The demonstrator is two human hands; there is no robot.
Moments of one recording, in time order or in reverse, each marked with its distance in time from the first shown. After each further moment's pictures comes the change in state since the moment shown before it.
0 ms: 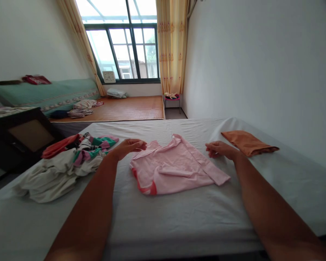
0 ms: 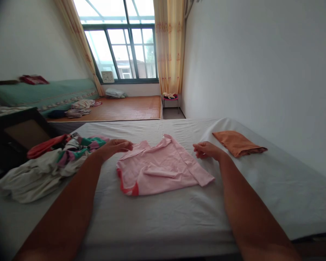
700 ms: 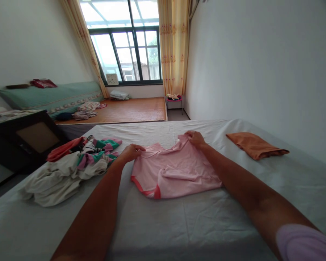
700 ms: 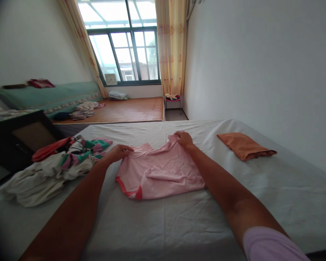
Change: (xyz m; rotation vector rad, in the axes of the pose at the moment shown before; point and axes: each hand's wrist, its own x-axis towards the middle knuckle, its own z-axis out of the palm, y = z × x) left_hand 0.015 -0.029 -0.004 0.613 0.233 -0.157; right_hand 0.101 -0.073 0.070 -0.586 0.411 -0.459
